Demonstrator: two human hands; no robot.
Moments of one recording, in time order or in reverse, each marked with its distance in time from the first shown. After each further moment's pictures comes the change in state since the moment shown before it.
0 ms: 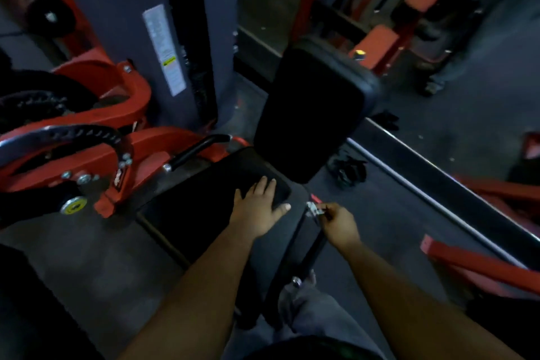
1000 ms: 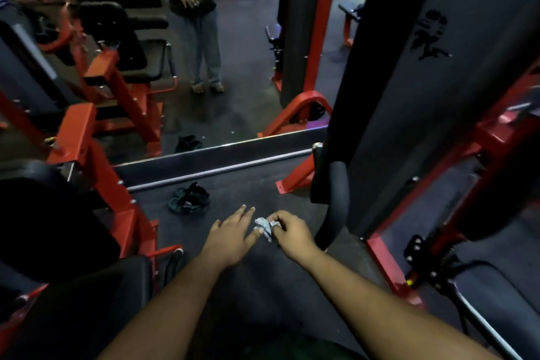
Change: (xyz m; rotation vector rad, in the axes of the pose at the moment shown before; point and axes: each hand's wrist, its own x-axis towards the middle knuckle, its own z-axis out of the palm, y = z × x) left_hand -0.148 0.403 0.152 0.433 -0.209 0.795; right_hand -0.324 0.247 -0.189 0.429 0.641 0.271
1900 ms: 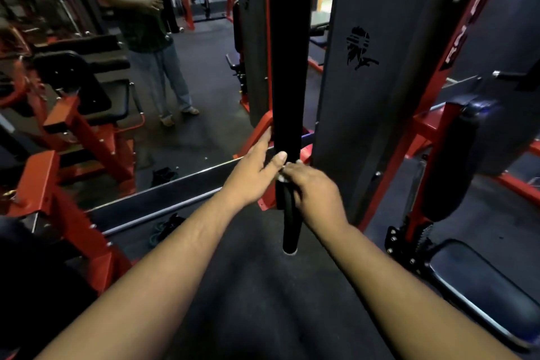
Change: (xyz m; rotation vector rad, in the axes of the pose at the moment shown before) left_hand 0.008 0.177 -0.149 -0.545 0.300 0.558; right_hand -0.061 -0.082 -0.161 -0.438 0.652 -0.498
